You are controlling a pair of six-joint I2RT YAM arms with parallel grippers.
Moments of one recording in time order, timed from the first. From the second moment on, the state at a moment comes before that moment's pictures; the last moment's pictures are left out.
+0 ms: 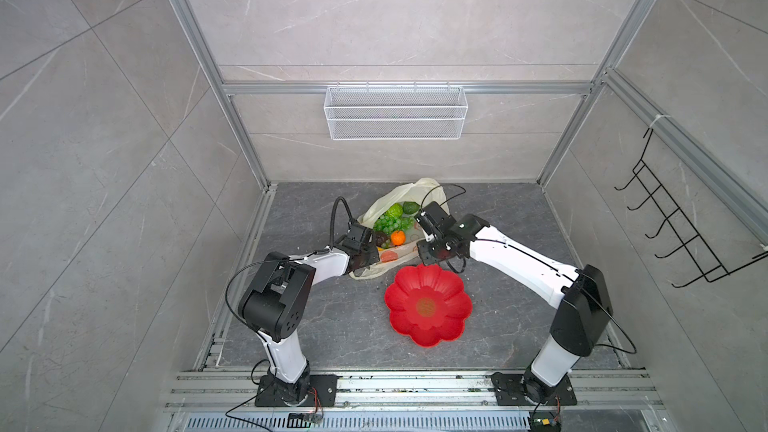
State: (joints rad) left arm -0.47 1.78 0.96 -0.12 -0.04 -0.64; right arm 0.74 1.69 1.46 -0.95 0.15 0.35
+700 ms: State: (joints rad) left arm -0.47 1.78 0.96 -0.12 -0.02 -0.64; right arm 0.94 1.67 1.18 -1.06 0.14 0.32
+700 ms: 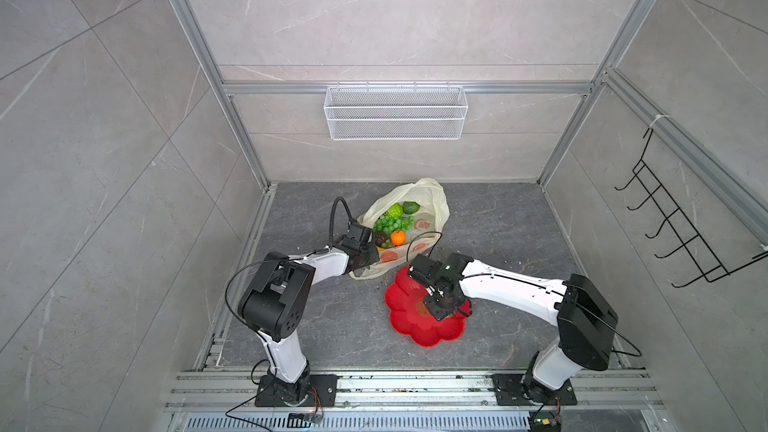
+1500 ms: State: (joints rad) left arm -0.46 1.78 0.96 -0.12 -0.02 -0.64; right arm 0.96 1.79 1.15 -1.03 0.18 0.32
